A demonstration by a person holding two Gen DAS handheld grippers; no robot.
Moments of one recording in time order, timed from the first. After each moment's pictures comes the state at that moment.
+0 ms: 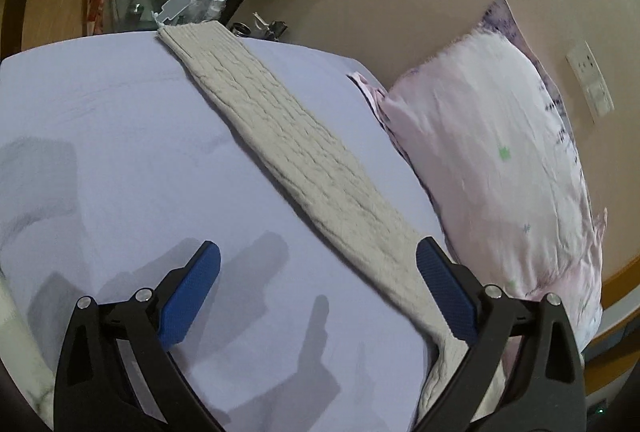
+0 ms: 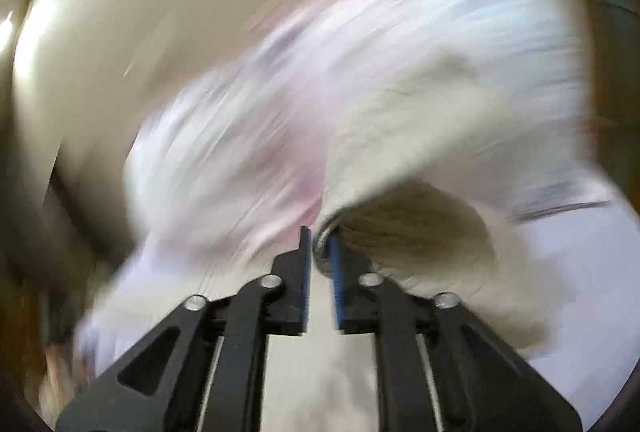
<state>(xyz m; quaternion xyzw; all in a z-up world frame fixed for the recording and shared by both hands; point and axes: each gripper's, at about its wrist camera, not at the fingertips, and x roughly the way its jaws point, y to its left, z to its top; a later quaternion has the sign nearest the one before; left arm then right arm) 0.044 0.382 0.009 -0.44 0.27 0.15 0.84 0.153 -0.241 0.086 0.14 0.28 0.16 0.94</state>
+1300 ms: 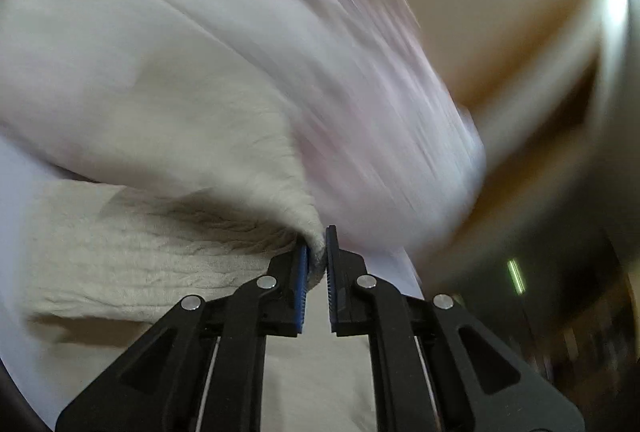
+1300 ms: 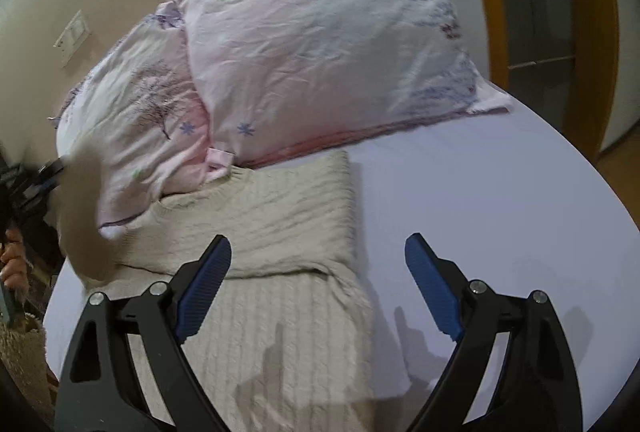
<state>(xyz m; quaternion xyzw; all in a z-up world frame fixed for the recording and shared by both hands) 0.225 0.018 0.122 -0.25 0.36 -0.32 0.84 0.095 -0.349 0.027 0.19 0.33 -0.02 0.92</state>
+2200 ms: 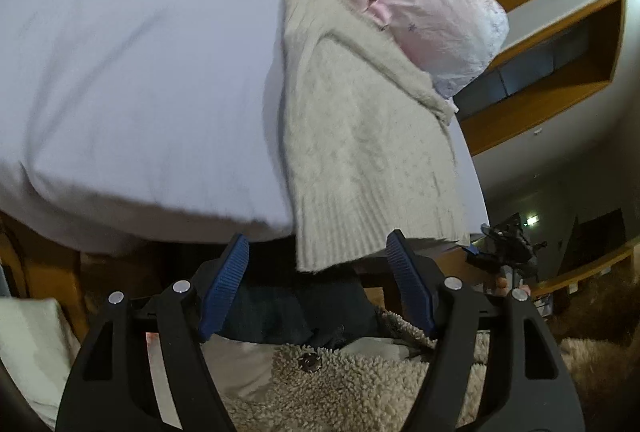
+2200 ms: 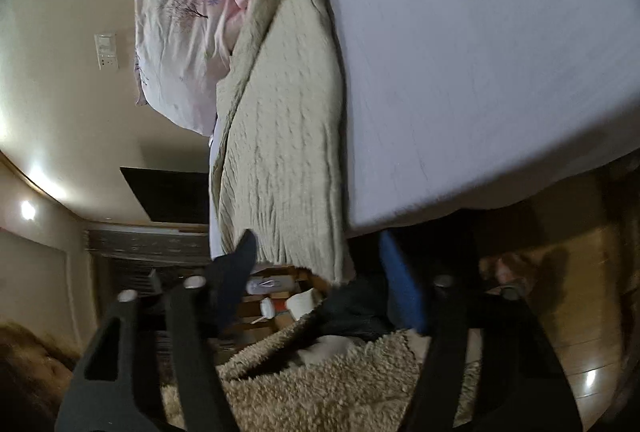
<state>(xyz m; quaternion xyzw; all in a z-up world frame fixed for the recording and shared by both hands) -0.040 0.216 -0.031 -0.25 0.50 -0.25 0.79 -0.065 -0.369 -0.093 0.48 0.50 0.22 0.68</state>
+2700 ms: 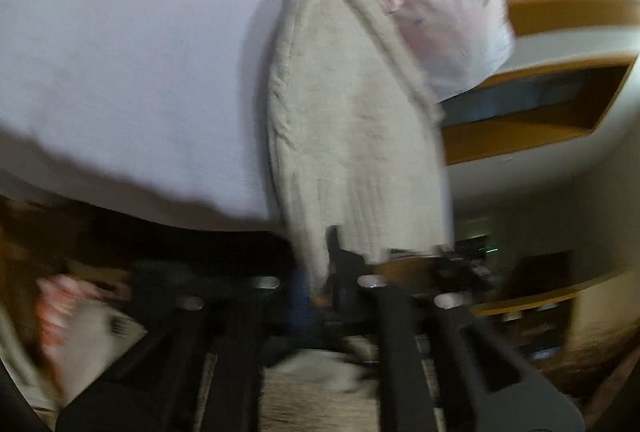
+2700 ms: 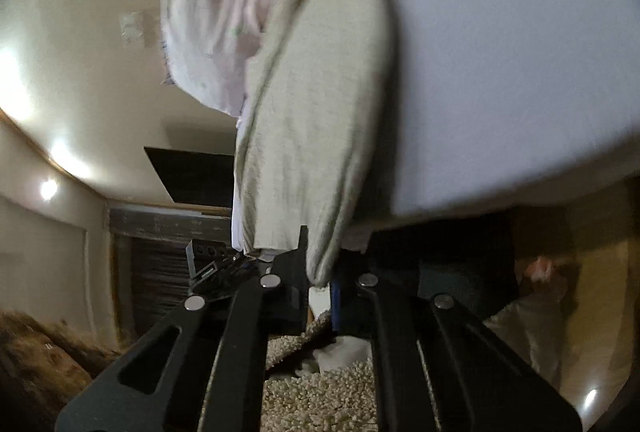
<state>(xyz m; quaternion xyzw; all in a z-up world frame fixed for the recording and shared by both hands) -0.029 0.192 -0.073 -0.37 0.51 -0.29 0.72 -0.060 -0.343 -0.085 0.47 0.47 0.28 0.69</state>
